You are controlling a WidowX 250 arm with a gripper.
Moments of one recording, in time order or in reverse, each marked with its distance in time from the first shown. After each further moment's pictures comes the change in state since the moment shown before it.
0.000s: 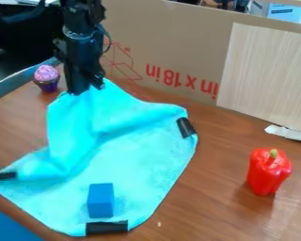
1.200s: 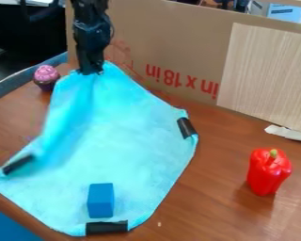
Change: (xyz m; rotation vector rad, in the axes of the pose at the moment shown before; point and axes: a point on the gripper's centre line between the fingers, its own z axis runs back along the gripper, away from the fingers) arm 0.058 0.040 -0.027 0.055 -0.100 -0.310
